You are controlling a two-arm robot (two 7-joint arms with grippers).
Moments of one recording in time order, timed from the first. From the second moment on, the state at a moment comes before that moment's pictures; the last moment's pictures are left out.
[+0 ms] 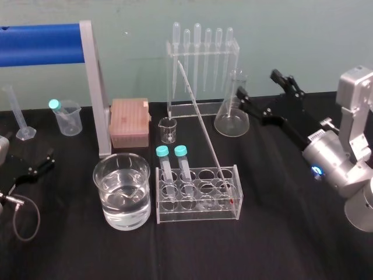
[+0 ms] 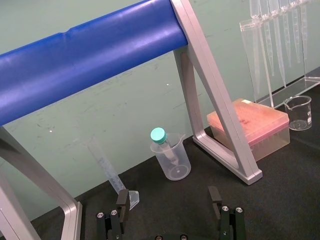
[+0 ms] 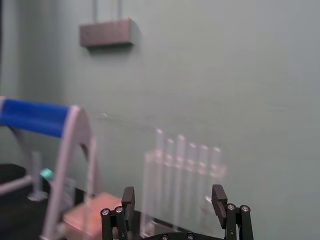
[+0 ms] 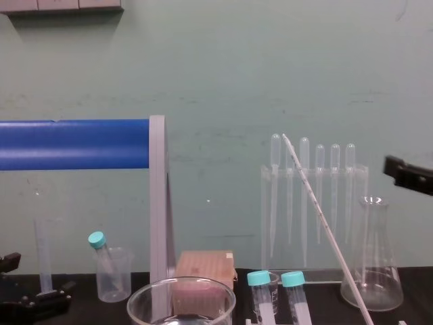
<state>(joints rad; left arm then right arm) -0.20 0.60 0.45 -1.41 -0.25 -0.12 0.03 0.17 0.56 -0.31 -1.57 0.49 -0.24 0.17</state>
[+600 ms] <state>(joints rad) -0.20 0.60 0.45 -1.41 -0.25 -0.12 0.03 0.25 0.45 -0.36 -1.56 0.51 -0.14 0.26</state>
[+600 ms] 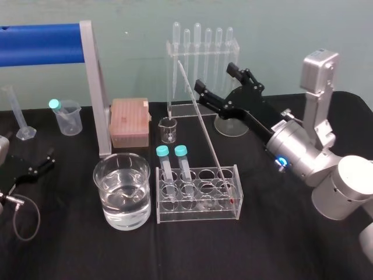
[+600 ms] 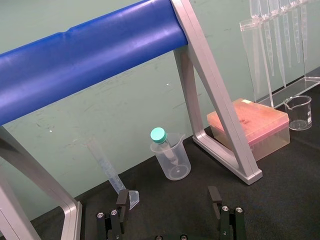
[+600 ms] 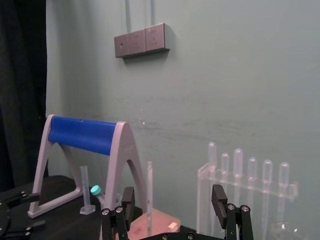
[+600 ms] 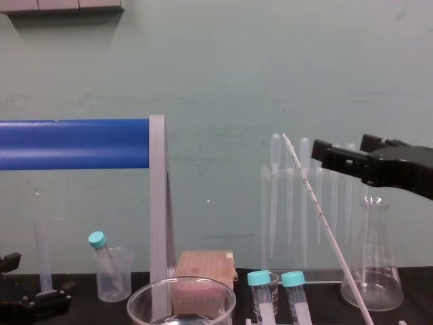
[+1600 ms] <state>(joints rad) -0.20 0.60 0.45 -1.41 -0.25 -0.12 0.03 0.26 0.33 -0.37 -1.55 0.42 0.04 0.19</state>
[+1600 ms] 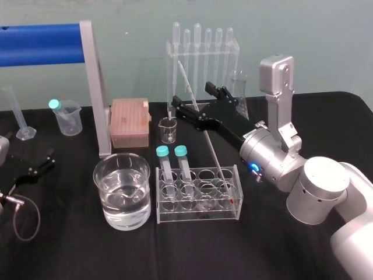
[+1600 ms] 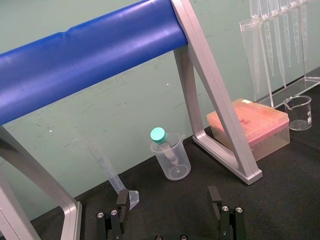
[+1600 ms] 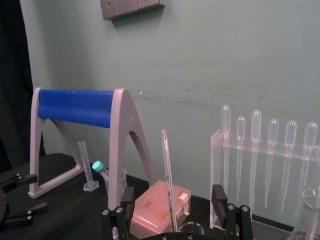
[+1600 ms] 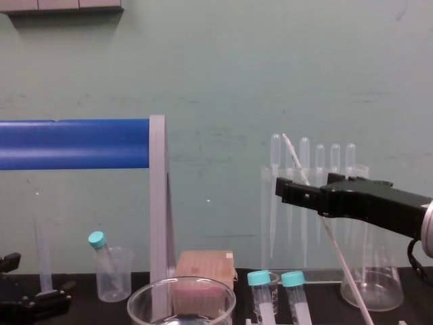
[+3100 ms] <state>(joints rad) -0.20 0.60 0.45 -1.41 -0.25 -0.12 0.03 0.28 0.27 -0.32 -1.50 0.37 0.11 0.26</state>
